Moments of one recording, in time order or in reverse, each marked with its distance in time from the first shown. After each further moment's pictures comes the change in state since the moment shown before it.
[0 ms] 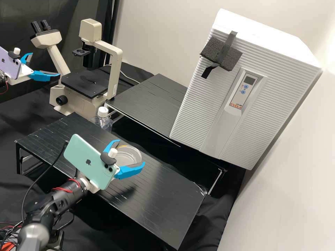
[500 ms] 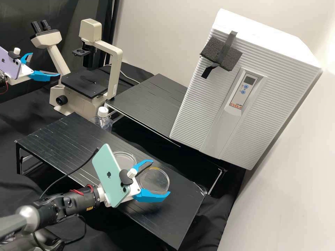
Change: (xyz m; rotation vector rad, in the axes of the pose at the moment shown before) left arm 0.000 0.000 0.000 0.000 0.000 0.000; right arm 0.026 0.019 0.034 0.004 -0.264 0.257
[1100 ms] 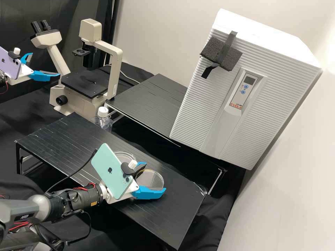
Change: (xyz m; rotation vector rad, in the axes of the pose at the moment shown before) left arm 0.000 0.000 0.000 0.000 0.000 0.000; right arm 0.009 -0.022 0.002 -0.133 -0.017 -0.108
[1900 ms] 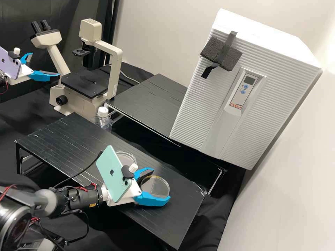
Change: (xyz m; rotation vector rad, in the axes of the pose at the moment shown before) left arm 0.000 0.000 0.000 0.000 0.000 0.000; right arm 0.004 -0.005 0.003 -0.023 -0.081 0.118
